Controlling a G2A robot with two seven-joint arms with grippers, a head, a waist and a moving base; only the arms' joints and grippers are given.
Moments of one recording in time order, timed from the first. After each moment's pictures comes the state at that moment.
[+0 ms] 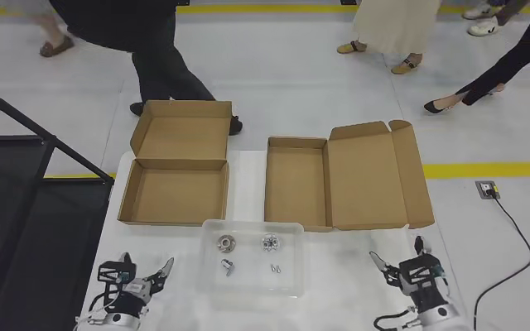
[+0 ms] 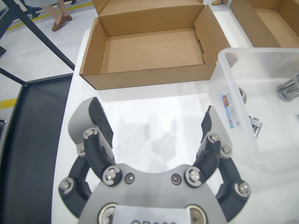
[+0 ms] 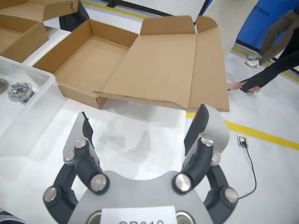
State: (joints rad) left arm 1.75 -1.16 -1.64 -1.81 1.27 0.01 0.09; right arm -1.73 -1.14 1.63 -1.99 -1.41 -0.13 -0.04
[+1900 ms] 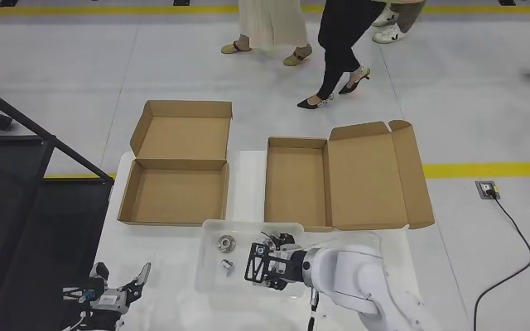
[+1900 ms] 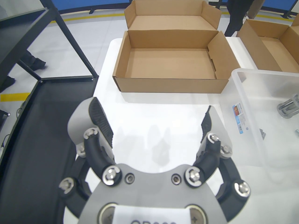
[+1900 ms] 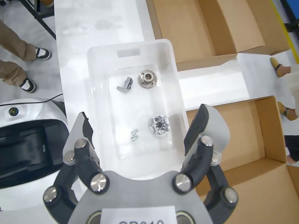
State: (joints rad) left arm 1.85 -1.18 -1.76 -1.82 1.19 -0.03 0.21; right arm -0.89 -1.22 0.89 -1.86 -1.21 -0.62 0.94
